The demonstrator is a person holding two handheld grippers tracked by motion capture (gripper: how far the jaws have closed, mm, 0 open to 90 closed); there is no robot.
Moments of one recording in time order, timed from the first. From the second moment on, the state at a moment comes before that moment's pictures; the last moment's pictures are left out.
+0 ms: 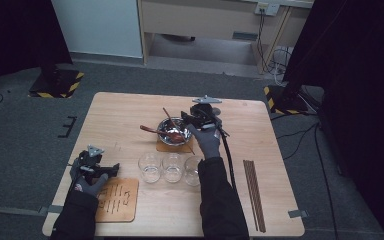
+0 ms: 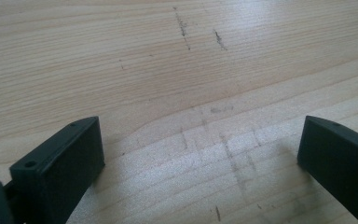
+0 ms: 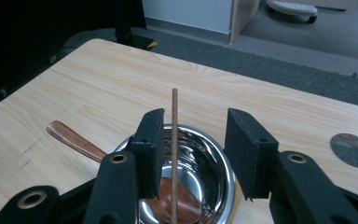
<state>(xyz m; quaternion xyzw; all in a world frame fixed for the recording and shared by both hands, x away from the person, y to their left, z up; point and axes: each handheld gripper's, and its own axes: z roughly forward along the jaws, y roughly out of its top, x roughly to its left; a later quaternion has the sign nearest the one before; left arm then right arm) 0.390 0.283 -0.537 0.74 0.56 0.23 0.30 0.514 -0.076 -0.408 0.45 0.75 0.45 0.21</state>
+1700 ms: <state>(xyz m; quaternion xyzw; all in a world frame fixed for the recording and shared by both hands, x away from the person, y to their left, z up) 0.390 0.283 -0.537 0.74 0.56 0.23 0.30 0.395 -0.216 -0.418 0.46 0.73 0.43 0.26</state>
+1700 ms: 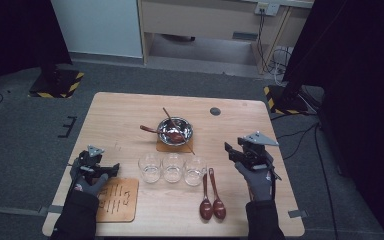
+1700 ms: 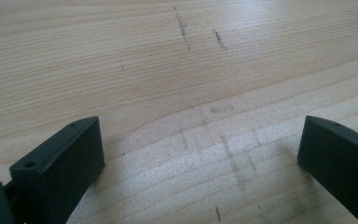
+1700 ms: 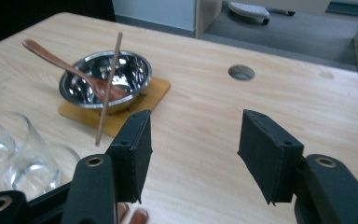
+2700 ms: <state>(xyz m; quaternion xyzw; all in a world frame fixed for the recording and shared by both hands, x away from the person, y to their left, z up) 0.390 0.283 -0.537 0.74 0.56 0.23 0.30 0.365 -0.259 -0.492 0.53 0.74 0.34 0.23</state>
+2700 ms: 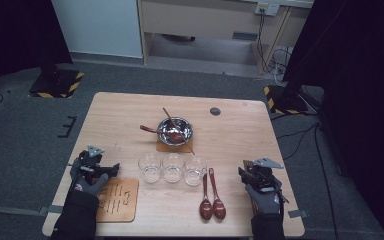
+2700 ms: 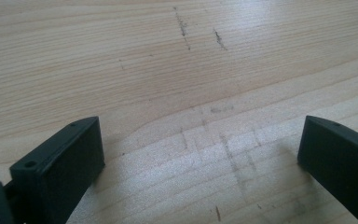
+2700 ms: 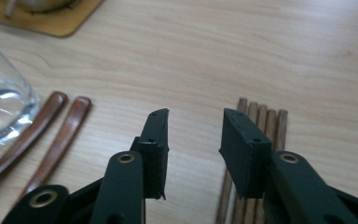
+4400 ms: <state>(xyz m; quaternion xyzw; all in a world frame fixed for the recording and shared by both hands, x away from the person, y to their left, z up) 0.390 0.283 -0.537 0.74 0.56 0.23 0.30 0.363 -0.274 -0.515 0.55 0.75 0.30 0.22</state>
